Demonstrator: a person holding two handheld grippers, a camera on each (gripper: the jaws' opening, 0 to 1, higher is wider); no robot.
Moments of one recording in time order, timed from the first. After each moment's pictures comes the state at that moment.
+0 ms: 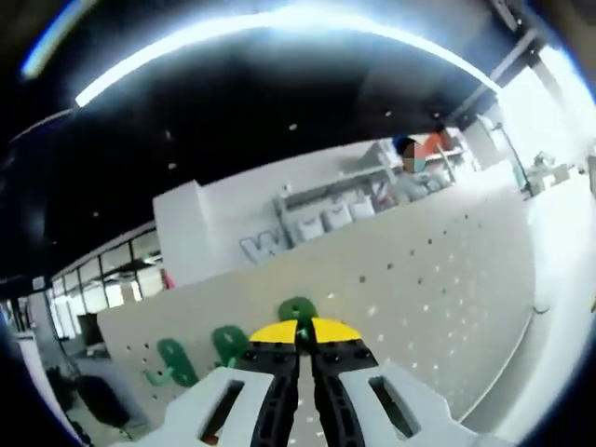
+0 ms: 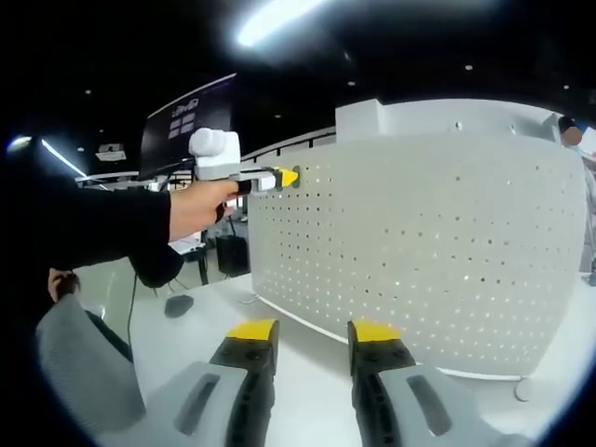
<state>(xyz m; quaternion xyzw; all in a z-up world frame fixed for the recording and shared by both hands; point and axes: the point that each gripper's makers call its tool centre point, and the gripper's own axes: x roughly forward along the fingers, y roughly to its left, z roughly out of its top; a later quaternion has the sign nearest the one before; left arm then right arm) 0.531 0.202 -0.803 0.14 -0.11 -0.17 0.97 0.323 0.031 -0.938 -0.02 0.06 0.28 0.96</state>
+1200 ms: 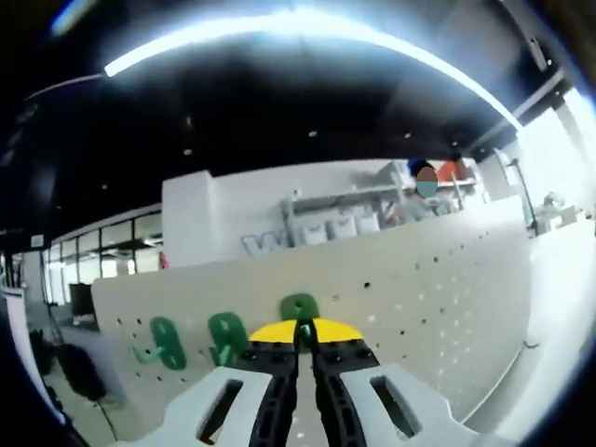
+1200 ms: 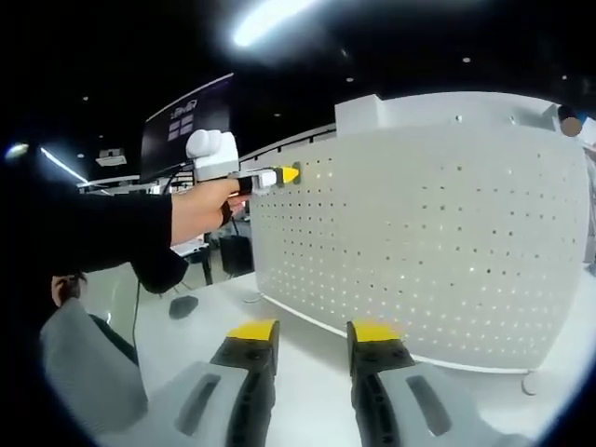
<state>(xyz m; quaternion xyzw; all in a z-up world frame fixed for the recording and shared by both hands) 0.530 0.203 -0.806 0.07 -0.10 -0.16 0.98 0.323 0.034 -0.943 -0.01 0.07 0.28 0.96</state>
